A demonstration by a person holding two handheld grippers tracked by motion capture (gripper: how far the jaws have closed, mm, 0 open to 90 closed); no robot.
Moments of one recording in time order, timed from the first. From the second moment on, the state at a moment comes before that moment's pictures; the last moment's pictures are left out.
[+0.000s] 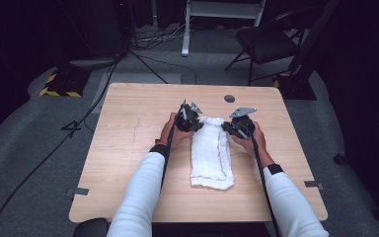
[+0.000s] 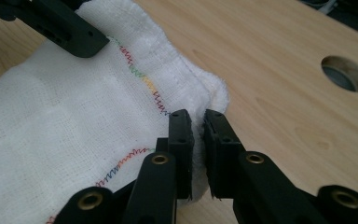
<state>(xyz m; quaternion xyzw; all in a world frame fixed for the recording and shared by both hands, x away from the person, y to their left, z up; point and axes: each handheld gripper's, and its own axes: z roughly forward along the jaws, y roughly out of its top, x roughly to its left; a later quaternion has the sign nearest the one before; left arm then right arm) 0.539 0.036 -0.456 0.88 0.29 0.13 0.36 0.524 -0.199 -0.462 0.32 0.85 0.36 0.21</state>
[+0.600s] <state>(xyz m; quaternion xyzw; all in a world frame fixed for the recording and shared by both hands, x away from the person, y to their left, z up) 0.502 0.061 -0.424 0.88 0.23 0.14 0.40 0.496 -0.204 -0.426 0.28 0.84 0.42 0.20</state>
